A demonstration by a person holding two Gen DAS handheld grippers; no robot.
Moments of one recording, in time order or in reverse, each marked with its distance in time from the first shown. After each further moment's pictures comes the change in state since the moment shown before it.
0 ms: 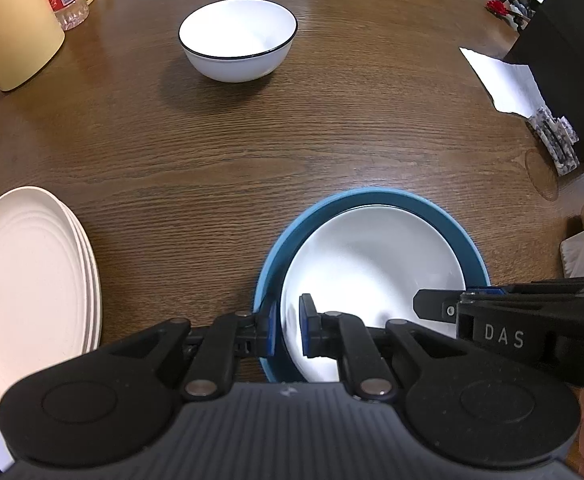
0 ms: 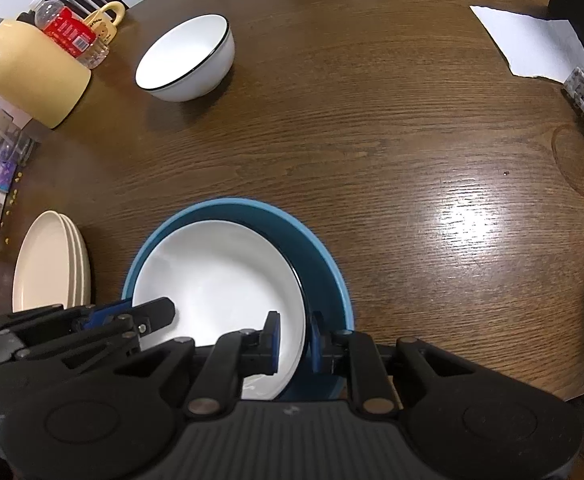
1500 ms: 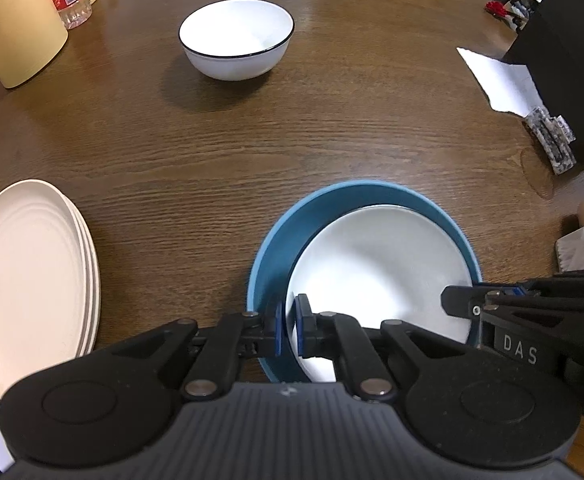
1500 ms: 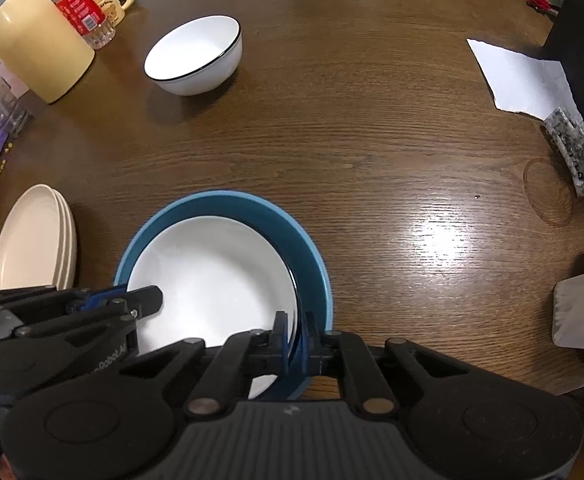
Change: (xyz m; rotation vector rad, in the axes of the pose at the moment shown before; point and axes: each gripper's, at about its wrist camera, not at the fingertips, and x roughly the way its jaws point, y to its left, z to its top) left arm -0.005 -0.002 -0.005 -0.009 0.005 0.003; right arm -0.019 0.019 -0.005 -0.101 -0.013 -0.118
